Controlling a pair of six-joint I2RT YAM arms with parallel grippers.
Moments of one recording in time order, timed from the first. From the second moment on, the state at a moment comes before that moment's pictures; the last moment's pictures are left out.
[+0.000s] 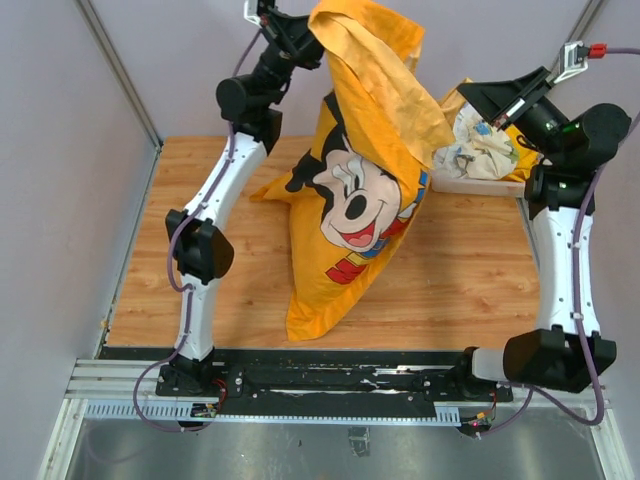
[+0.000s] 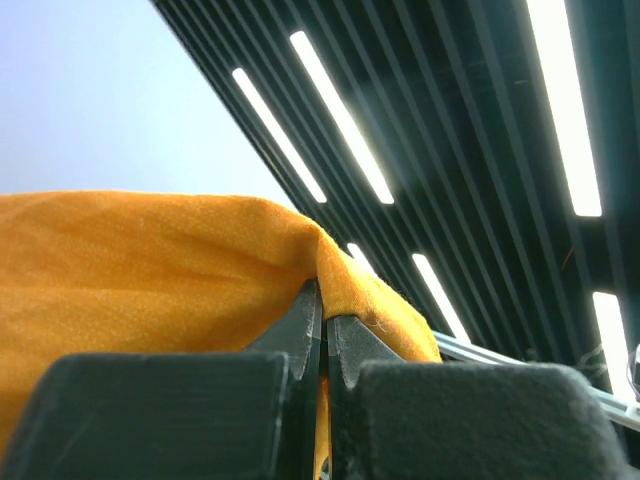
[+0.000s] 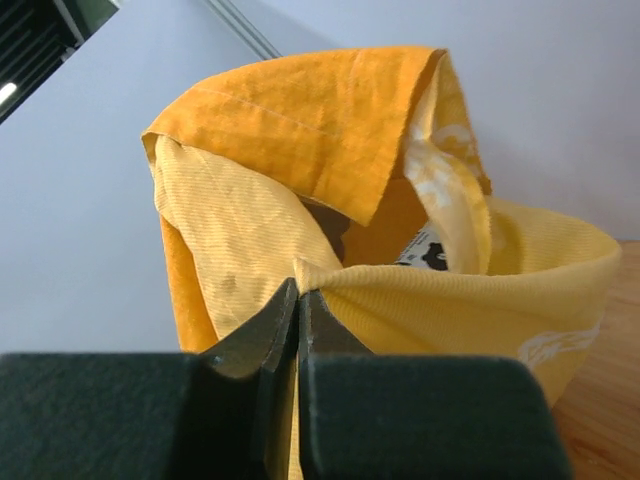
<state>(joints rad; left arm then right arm) -0.39 2.16 2.35 0.95 0.46 -2.03 -0.16 1.35 1.54 0.33 -0.88 1.22</state>
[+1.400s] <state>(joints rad) -0.61 2.33 1.96 0.89 0.63 -1.74 -0.19 0.80 1.05 -0.72 -0.20 0.63</state>
